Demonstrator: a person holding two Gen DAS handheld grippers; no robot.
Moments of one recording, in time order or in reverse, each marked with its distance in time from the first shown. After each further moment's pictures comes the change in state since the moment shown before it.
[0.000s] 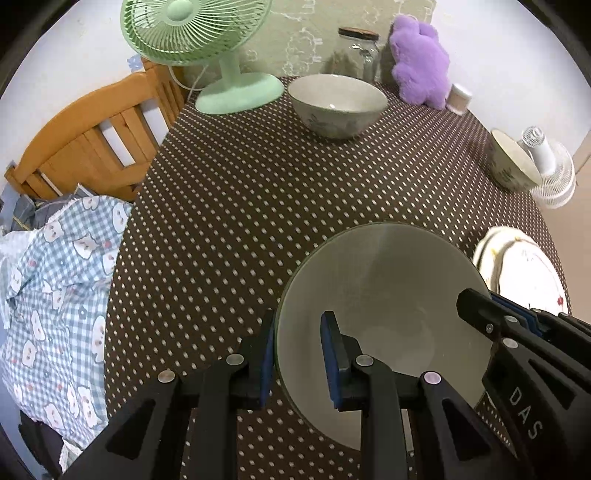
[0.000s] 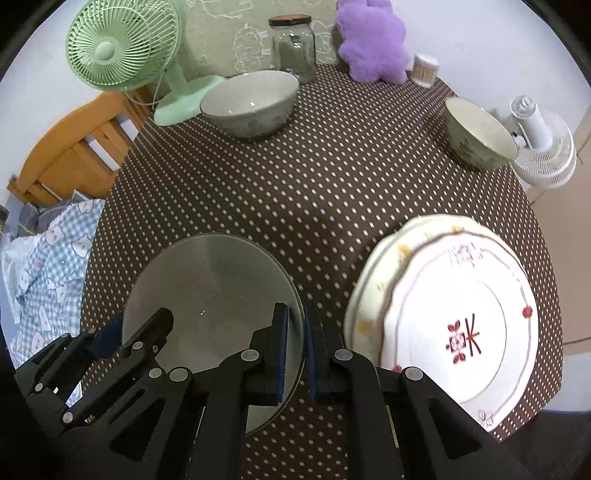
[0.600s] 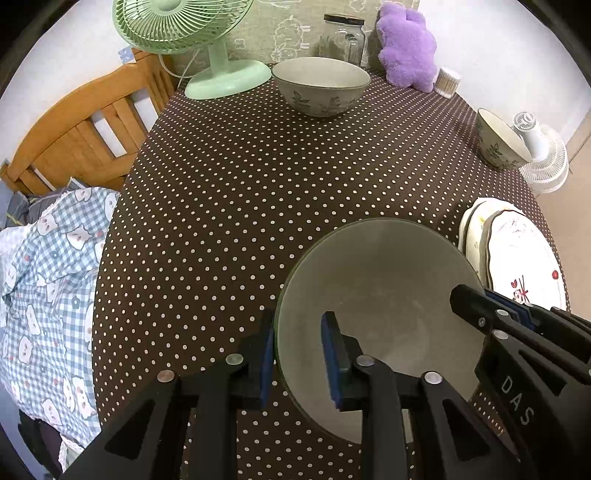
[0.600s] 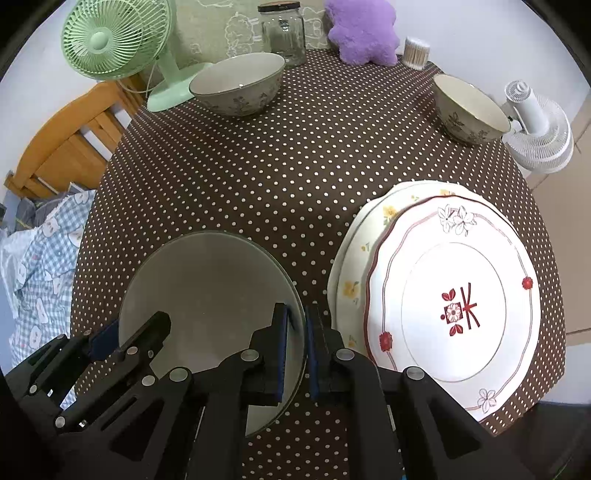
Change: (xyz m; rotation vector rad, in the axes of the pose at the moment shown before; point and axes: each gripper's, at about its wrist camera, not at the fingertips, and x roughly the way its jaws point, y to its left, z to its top) left arm 0.000 -0.011 -0.021 0.016 0.032 -0.025; right arm 0.005 -0.010 -0.017 0.015 0.034 -0.005
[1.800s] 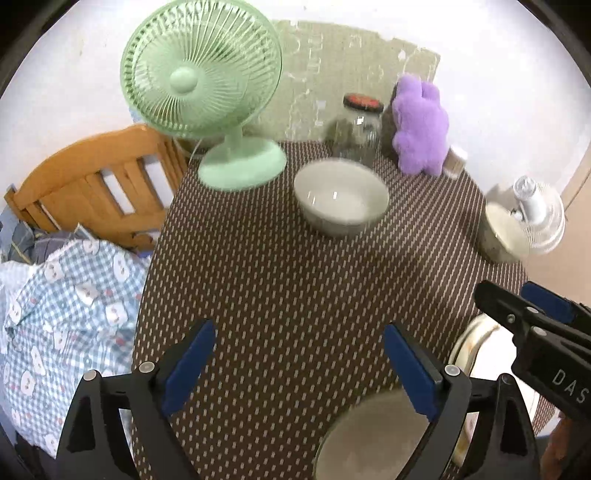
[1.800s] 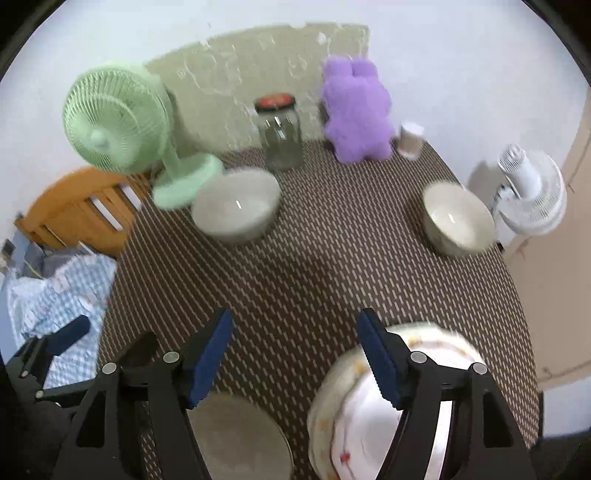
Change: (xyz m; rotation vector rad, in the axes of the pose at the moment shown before) left arm -0.041 0.028 0.096 -0.040 -0.207 -0.019; right arm -0.056 -0.012 0.097 -0.013 -0.251 0.026
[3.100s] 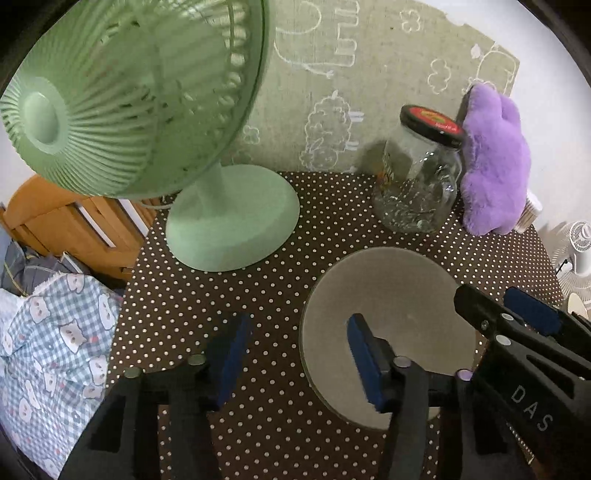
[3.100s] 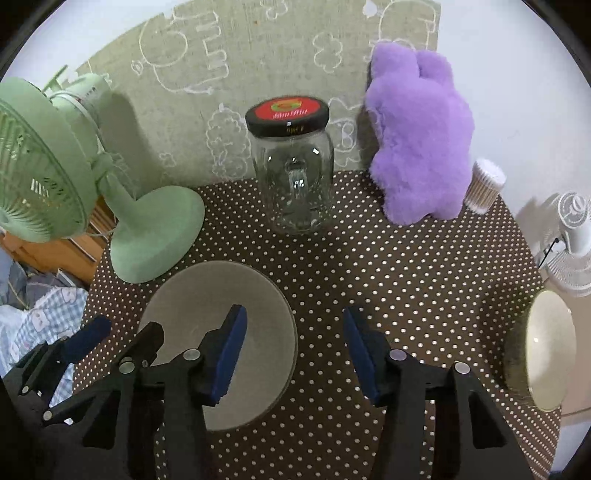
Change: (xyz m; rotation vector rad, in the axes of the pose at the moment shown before) left arm 0.141 0.005 0.113 -0.042 0.008 0.088; right arm 0.168 0.013 0.128 -0.025 0.021 0.011
